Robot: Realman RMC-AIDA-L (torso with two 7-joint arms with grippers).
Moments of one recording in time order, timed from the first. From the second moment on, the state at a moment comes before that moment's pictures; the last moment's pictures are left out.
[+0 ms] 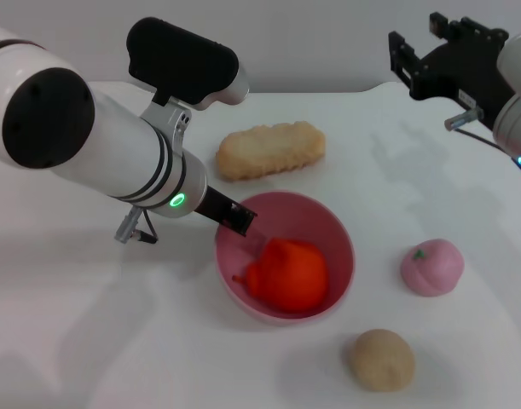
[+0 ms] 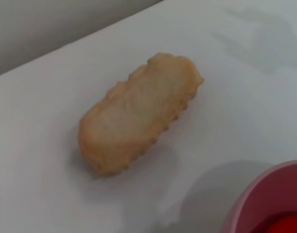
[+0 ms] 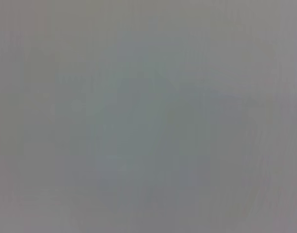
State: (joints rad) left arm -0.62 -2.07 1.84 1.34 -0.48 -1.15 0.00; right arm 0.06 2.08 -1.87 -1.55 0.61 0.14 -0.51
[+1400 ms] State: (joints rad) left arm -0.38 -2.06 1.82 1.64 -0.20 -0.68 0.03; right arm 0.02 2.08 -1.90 -1.37 0.61 -0.22 -0.50
